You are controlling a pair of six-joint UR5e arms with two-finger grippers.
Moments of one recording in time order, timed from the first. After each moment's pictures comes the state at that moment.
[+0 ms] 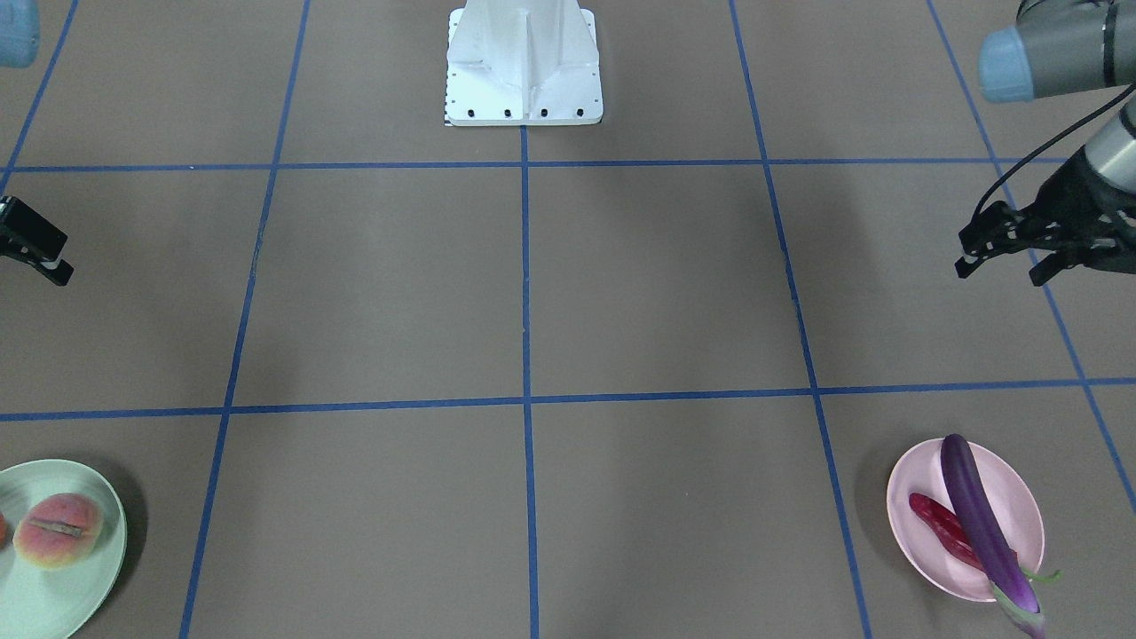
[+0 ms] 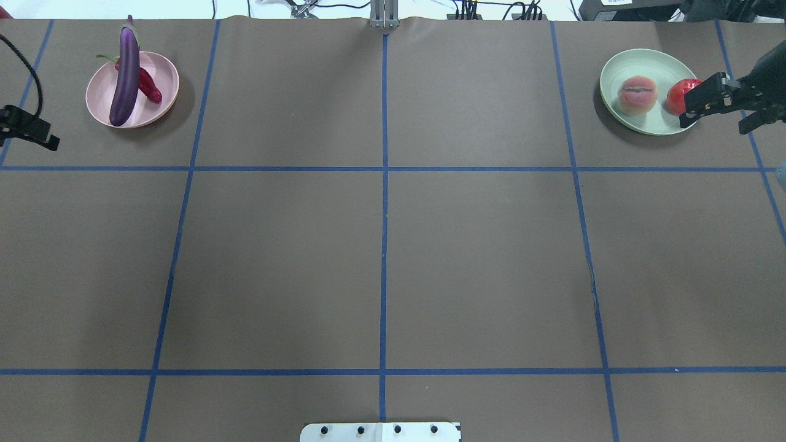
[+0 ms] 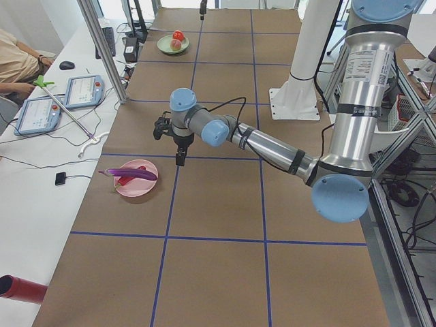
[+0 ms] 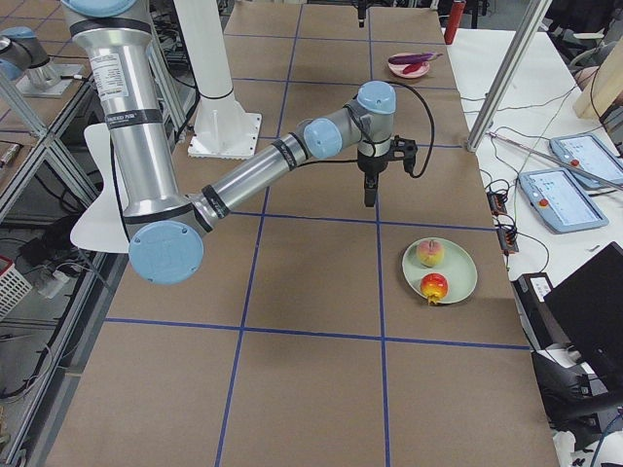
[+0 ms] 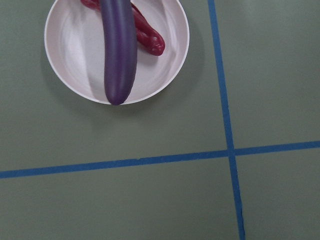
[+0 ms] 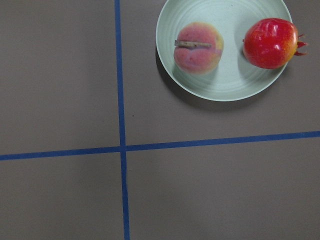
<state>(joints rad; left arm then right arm) -1.26 -1.64 -1.86 -1.74 -2.32 -0.44 1.21 -1.40 1.99 -1.70 2.26 0.67</state>
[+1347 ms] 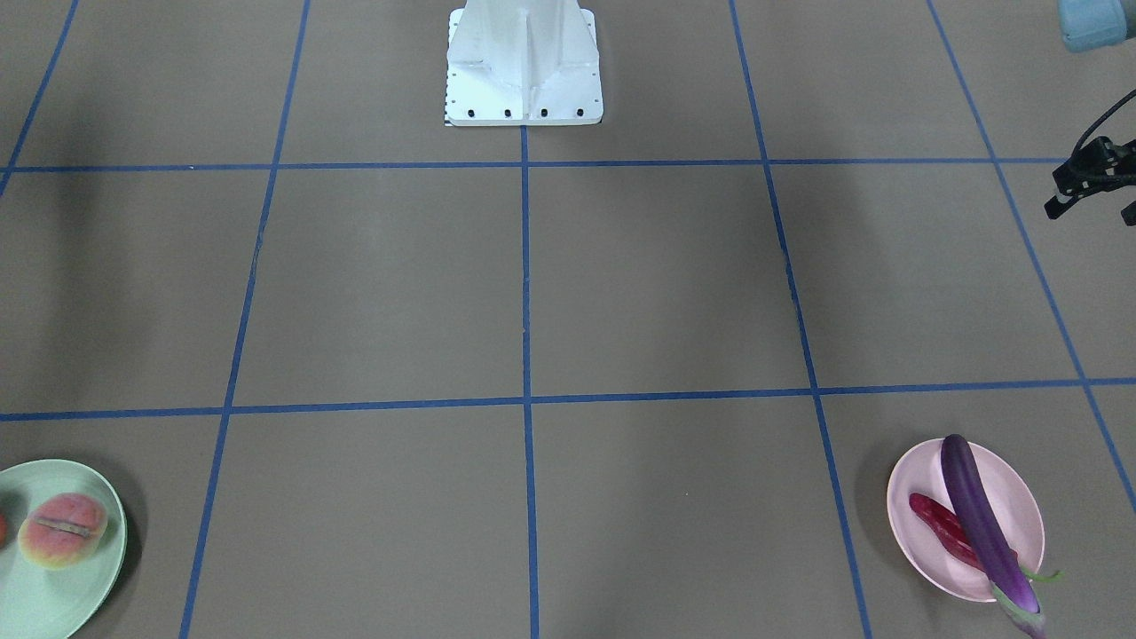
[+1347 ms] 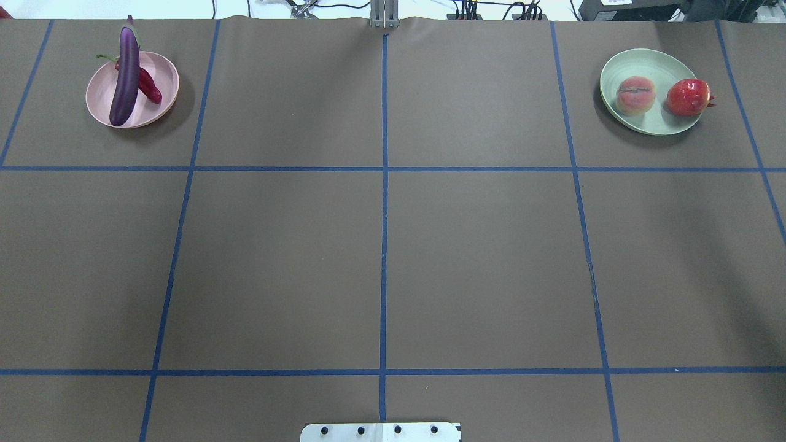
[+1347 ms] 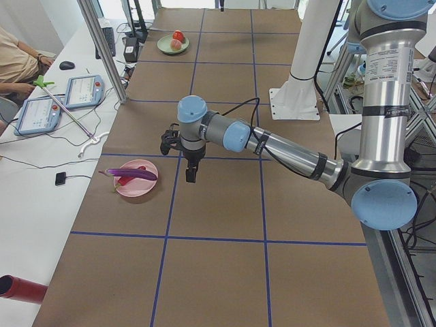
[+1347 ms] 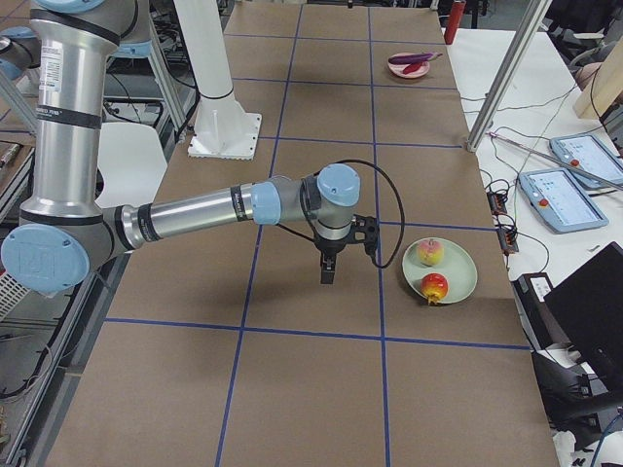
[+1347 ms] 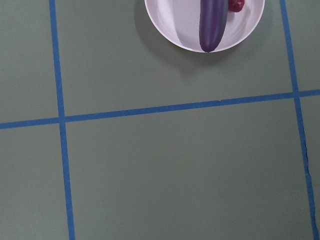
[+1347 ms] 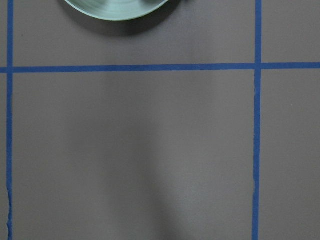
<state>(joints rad) -1.35 -1.54 -1.98 -1.53 -2.34 -0.29 1.41 -1.72 1.94 -1.67 2.35 0.19</state>
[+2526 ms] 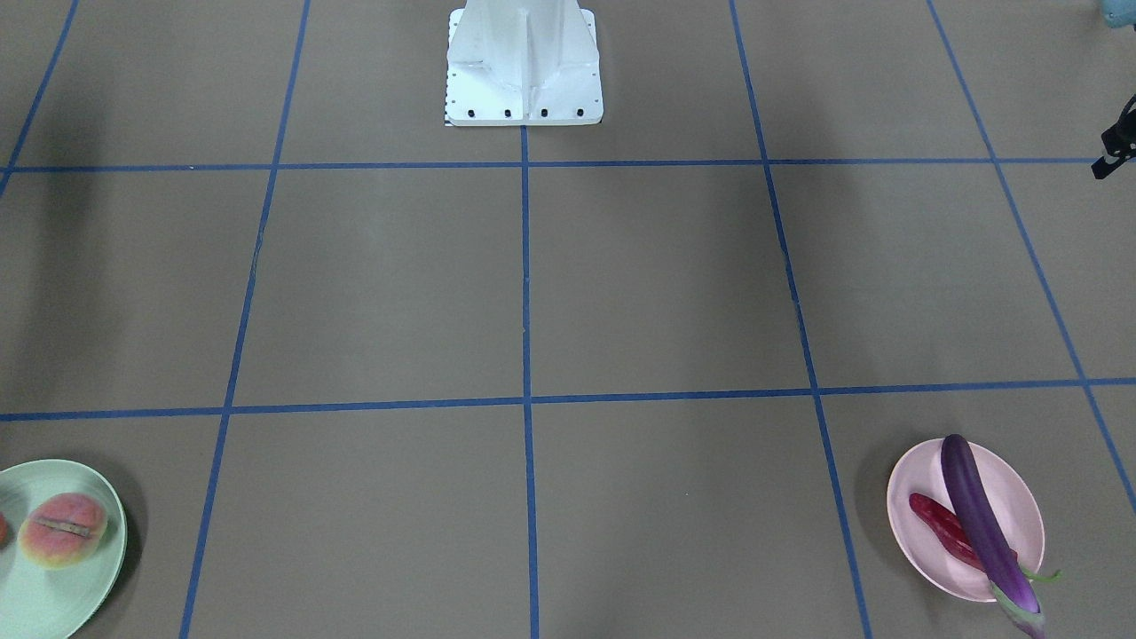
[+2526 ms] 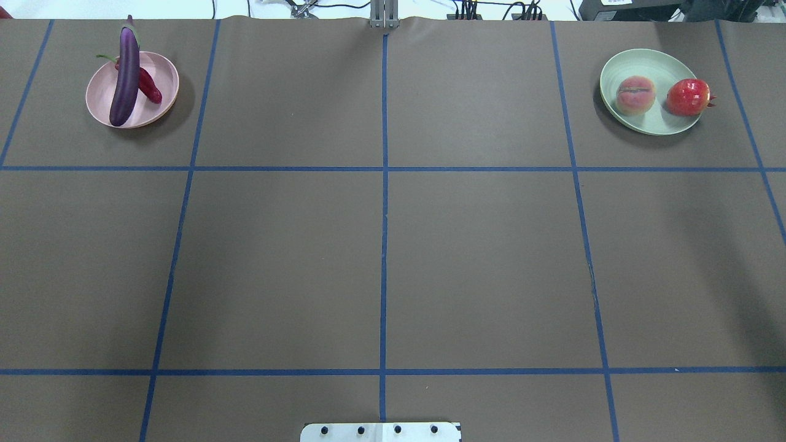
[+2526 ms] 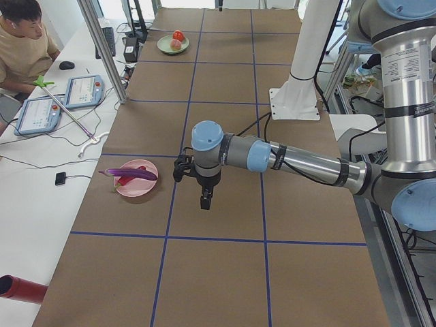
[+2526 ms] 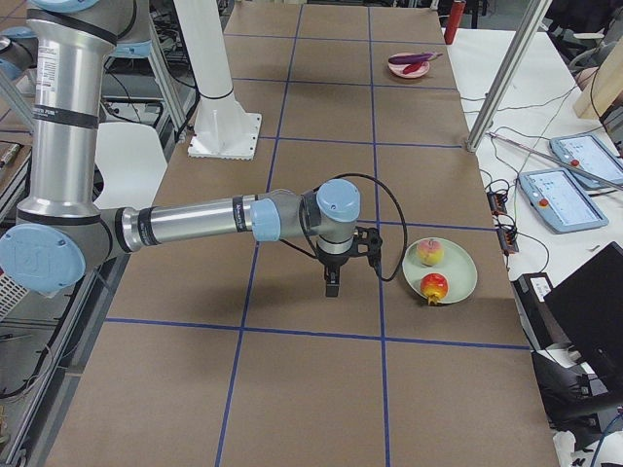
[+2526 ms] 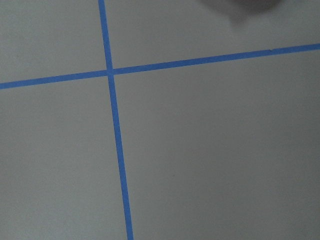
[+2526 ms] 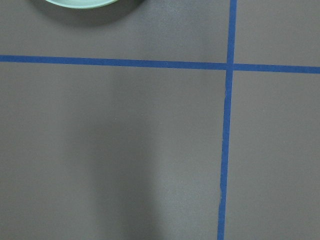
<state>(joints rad) -1.45 -1.40 -1.96 -1.53 -2.34 -0.12 1.43 -1.72 1.88 -1.59 2.35 0.17</state>
